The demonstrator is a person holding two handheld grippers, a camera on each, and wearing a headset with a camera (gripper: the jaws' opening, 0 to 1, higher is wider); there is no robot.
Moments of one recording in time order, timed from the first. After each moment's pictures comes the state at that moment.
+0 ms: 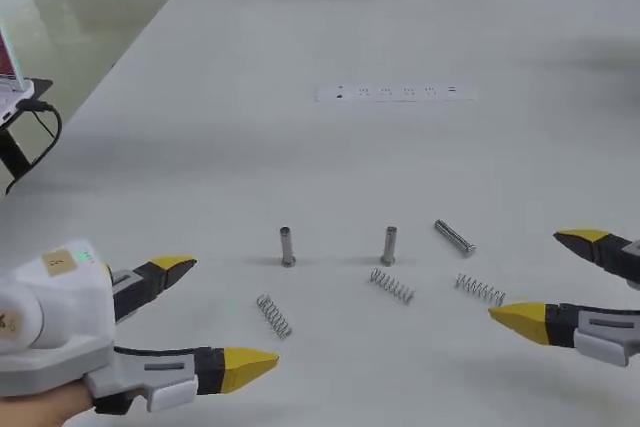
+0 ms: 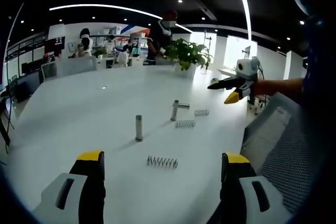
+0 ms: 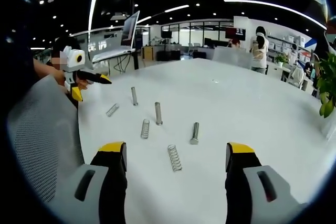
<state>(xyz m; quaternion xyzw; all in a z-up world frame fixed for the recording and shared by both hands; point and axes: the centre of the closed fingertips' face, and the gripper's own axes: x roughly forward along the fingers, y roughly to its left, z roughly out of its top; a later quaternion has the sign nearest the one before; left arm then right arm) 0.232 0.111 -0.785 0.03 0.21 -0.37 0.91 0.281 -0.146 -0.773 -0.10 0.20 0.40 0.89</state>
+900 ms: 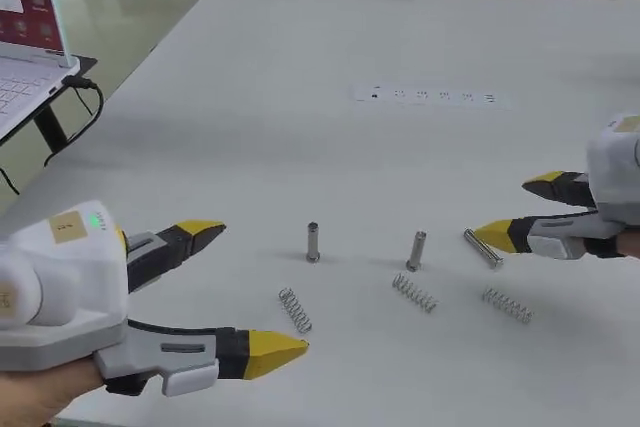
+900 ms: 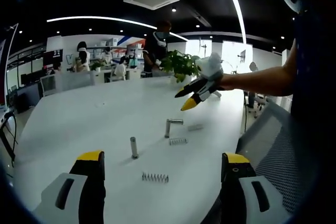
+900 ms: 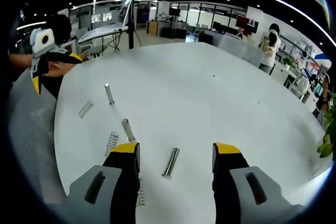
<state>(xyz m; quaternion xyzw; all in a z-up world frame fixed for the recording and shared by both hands) 0.224 0.103 -0.746 0.04 0.16 -0.38 0.91 0.368 -0.107 -0.781 -0.21 0.27 0.39 0.85</state>
